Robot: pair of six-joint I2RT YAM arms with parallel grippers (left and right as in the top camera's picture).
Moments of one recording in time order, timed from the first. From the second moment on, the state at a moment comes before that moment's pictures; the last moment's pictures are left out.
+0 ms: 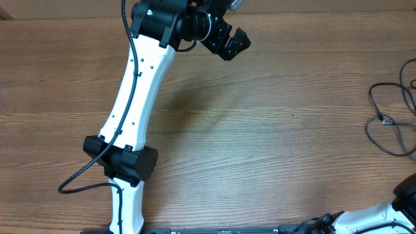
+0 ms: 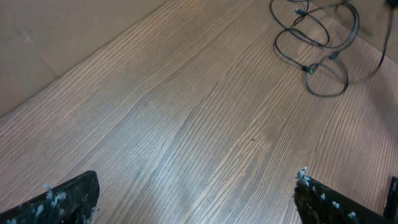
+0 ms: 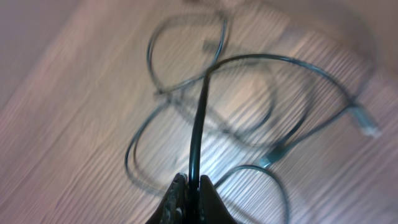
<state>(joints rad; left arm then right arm) -0.39 2.15 2.54 -1.22 0.52 0.22 -0.92 1.86 1.67 -0.81 -0.31 0.11</state>
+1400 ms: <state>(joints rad) -0.37 2.15 2.54 -1.13 0.21 0.06 -0.27 1.43 2.26 -0.64 -0.87 -0.19</state>
